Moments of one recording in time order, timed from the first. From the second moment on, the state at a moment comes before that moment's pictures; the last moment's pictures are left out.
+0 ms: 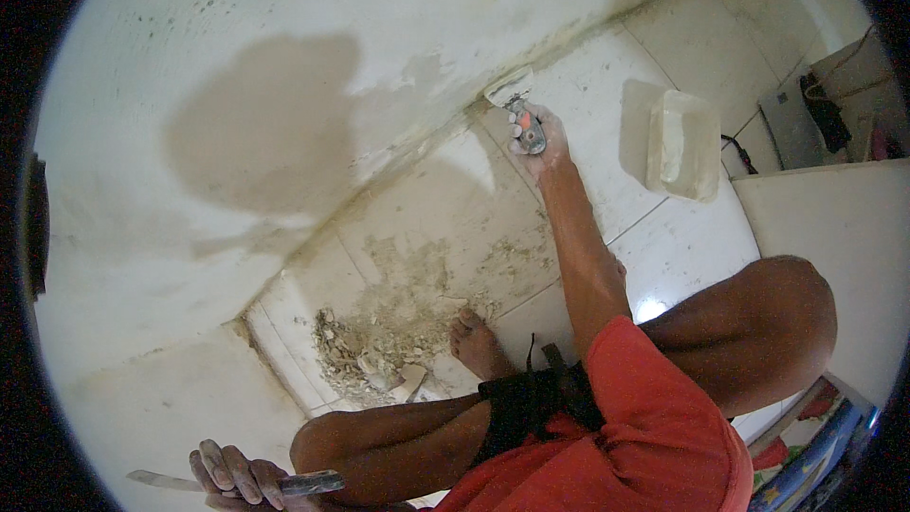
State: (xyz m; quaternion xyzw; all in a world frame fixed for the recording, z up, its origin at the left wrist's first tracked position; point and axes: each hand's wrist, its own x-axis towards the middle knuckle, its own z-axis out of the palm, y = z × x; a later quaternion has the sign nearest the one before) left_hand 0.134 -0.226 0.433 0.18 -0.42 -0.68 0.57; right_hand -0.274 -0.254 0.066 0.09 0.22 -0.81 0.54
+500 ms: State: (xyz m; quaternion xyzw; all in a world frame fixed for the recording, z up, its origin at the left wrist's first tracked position) left_hand 0.132 -0.221 0.434 0.17 -0.41 -0.69 0.58; right_hand -0.358 -0.327 0.121 0.25 -0.01 -0.80 0.55
